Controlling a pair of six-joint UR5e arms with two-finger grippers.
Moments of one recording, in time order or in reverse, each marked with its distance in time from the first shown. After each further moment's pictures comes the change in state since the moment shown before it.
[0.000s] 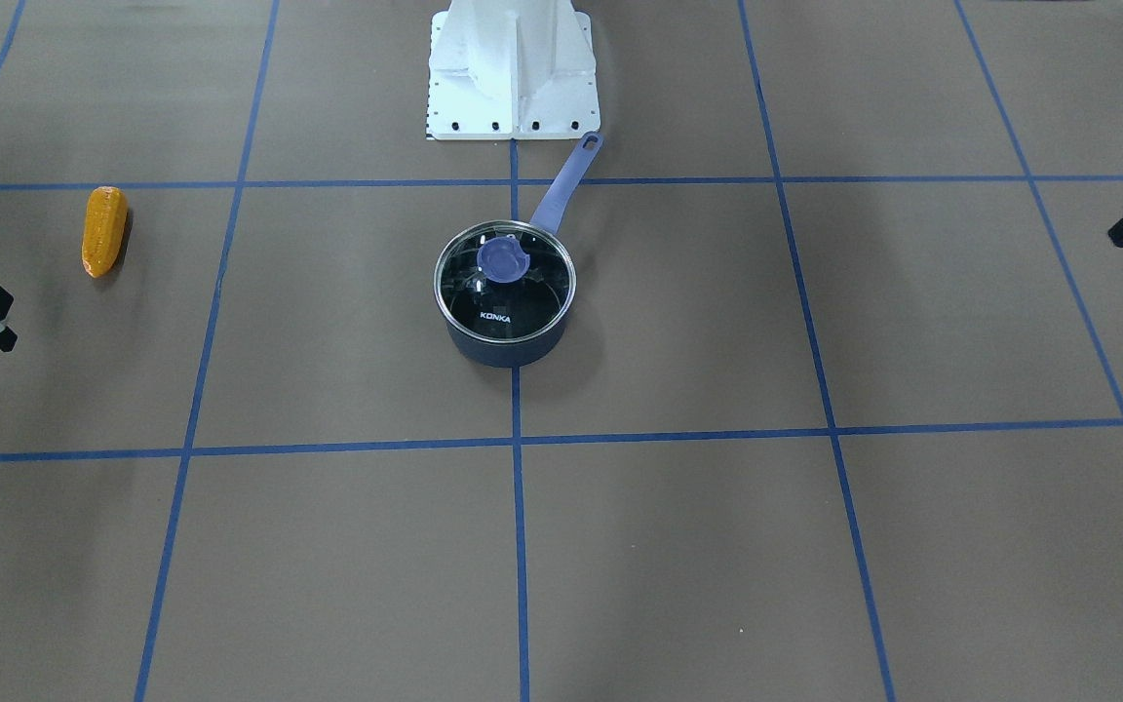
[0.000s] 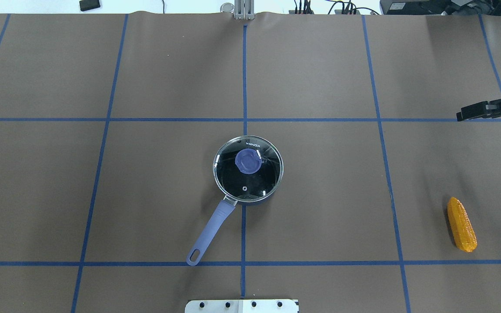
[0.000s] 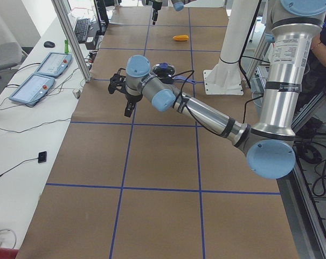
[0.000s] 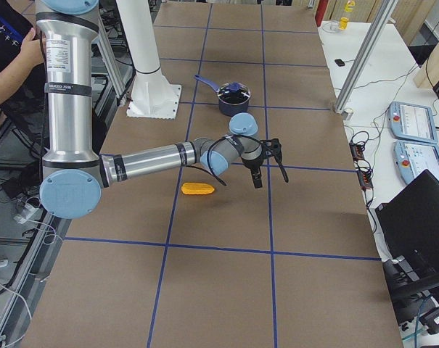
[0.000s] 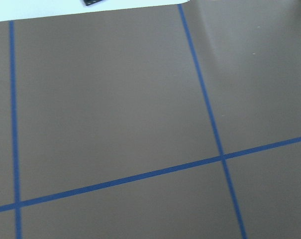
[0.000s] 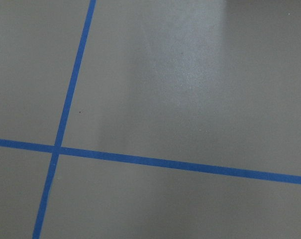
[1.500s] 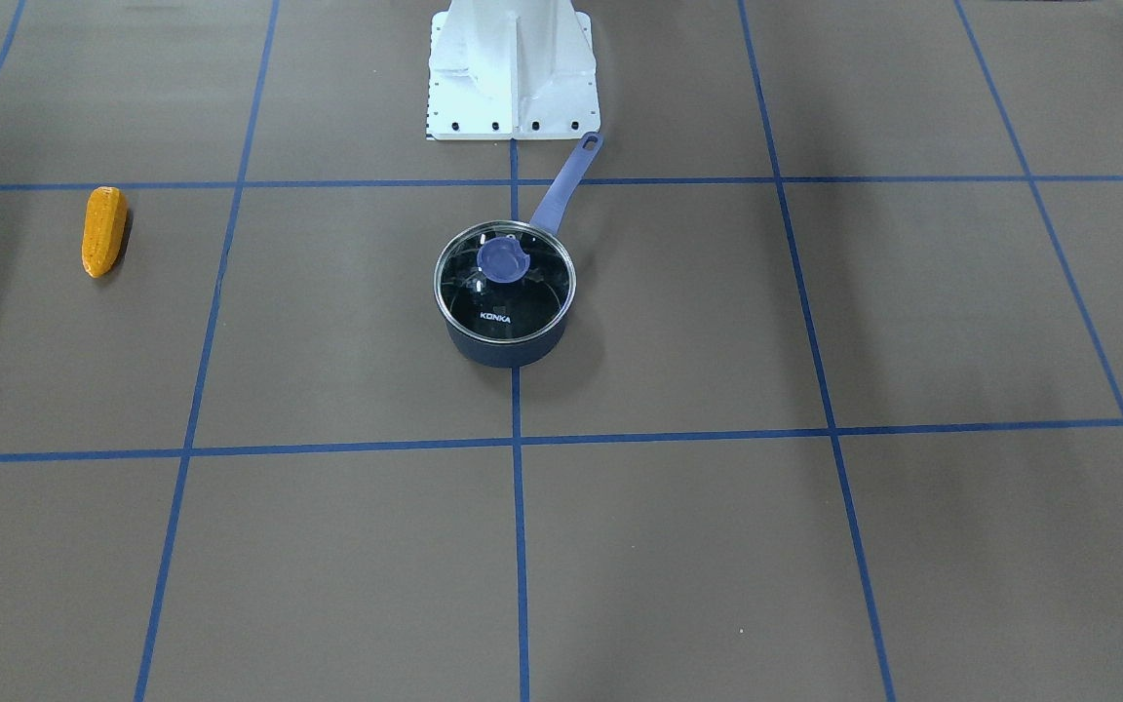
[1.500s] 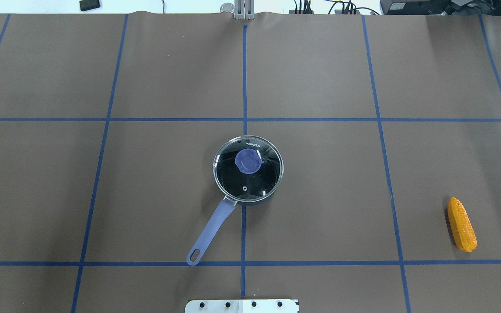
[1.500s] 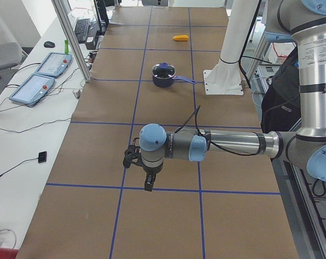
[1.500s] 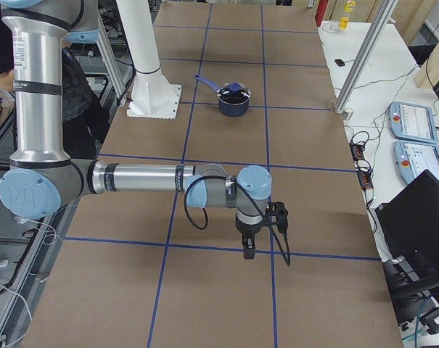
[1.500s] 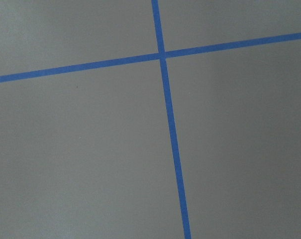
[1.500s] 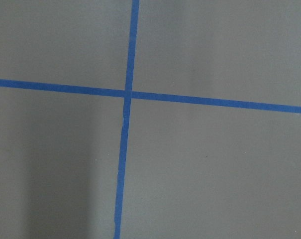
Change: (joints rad) left arm -0.302 0.312 0.154 0.208 0.072 0.679; right arm 0.429 0.013 -0.143 -0.430 0.119 -0.700
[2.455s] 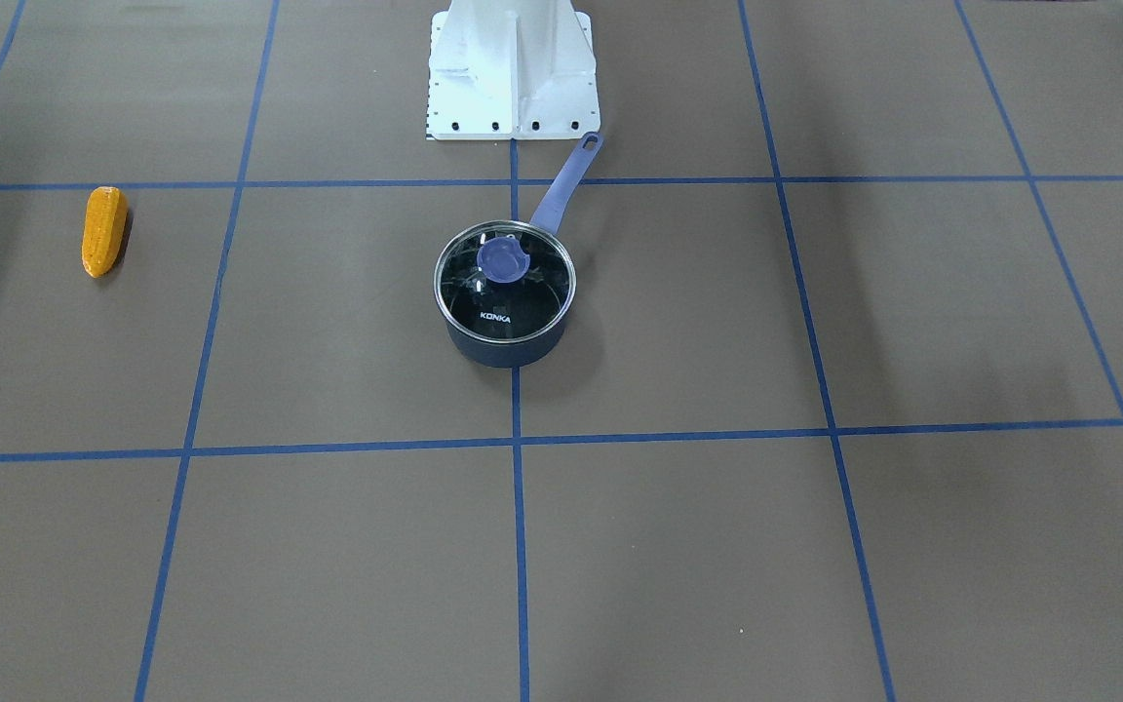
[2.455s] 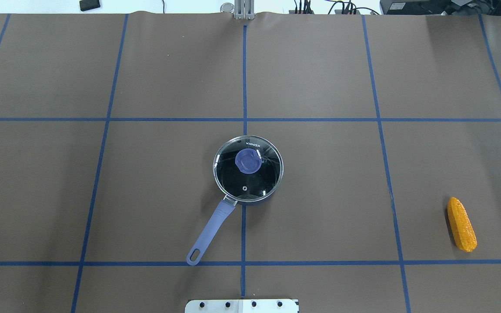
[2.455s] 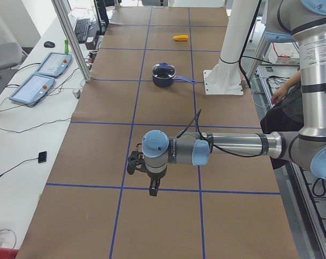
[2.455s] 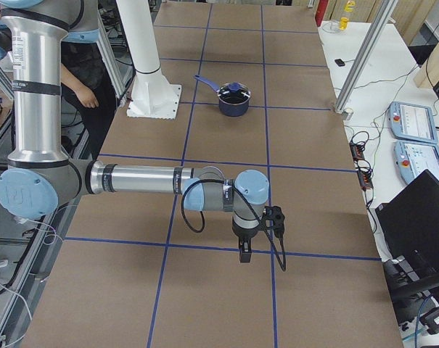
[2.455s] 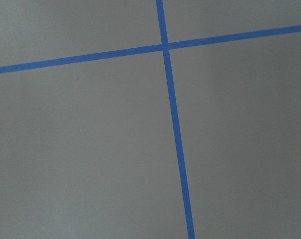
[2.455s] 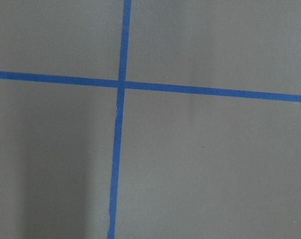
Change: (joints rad) left arm 0.001 0.043 0.016 0.031 -0.003 0.006; right arm 0.005 -0.040 -0.009 -0.081 -0.001 -0.007
